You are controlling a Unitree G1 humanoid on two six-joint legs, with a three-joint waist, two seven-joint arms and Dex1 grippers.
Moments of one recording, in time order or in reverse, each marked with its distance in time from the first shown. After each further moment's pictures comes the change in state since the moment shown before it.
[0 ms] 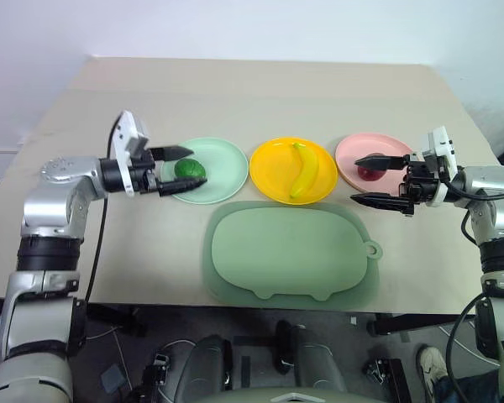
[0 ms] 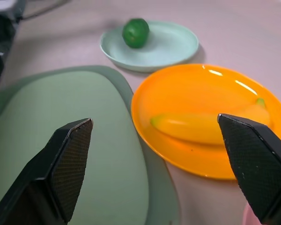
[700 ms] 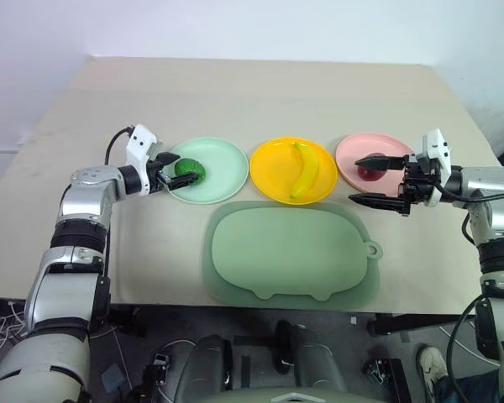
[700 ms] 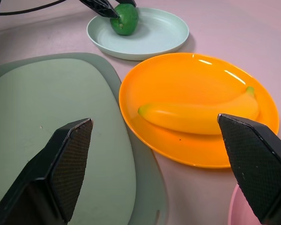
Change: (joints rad) left arm -0.210 -0.115 -0.020 0.546 0.222 -0.261 0.279; right arm -0.006 0.001 0.020 0.041 -0.048 -0.044 -0.076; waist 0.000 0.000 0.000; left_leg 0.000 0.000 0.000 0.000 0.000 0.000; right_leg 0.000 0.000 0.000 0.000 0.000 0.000
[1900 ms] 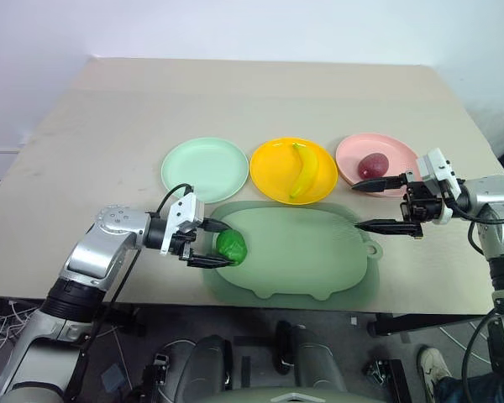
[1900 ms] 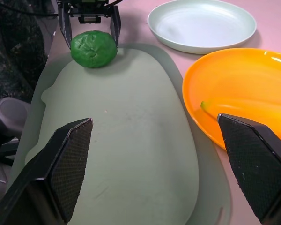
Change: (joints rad) left arm 0.411 0.091 -0.192 -0.766 -0.149 0.175 -0.320; right arm 0.110 -0.050 0.003 -0.174 0.058 0.066 0.143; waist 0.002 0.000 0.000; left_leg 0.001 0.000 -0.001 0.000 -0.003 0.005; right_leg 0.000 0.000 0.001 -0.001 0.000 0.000
